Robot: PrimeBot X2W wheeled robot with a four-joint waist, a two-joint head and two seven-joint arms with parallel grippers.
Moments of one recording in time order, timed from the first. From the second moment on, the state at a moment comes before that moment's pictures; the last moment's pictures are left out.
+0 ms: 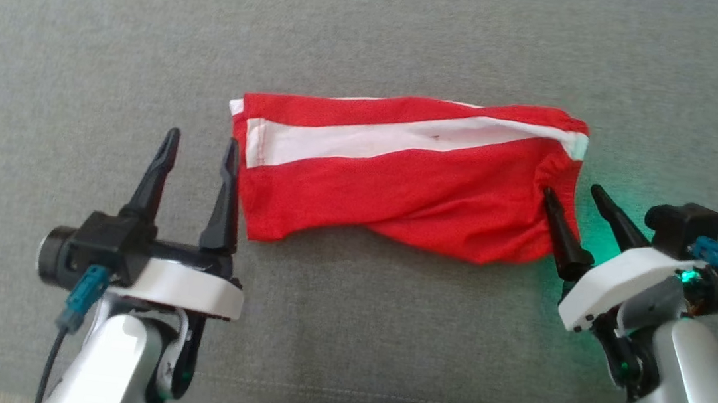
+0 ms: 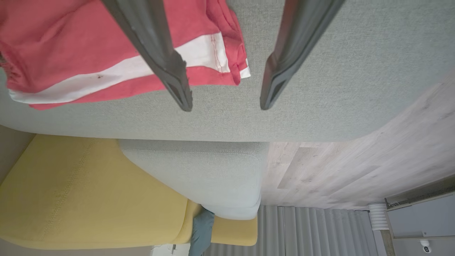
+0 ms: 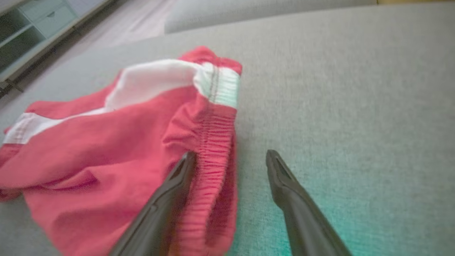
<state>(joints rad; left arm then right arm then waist) -0.16 0.16 -0.34 0.01 -0.25 0.18 -0.24 -0.27 -0.17 0.17 0.26 0.34 0.13 0.18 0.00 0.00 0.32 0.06</state>
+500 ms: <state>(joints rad) -0.18 0.15 -0.35 0.03 -0.25 0.18 -0.25 -0.33 -0.19 0.24 0.36 0.51 0.13 0.21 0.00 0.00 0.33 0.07</state>
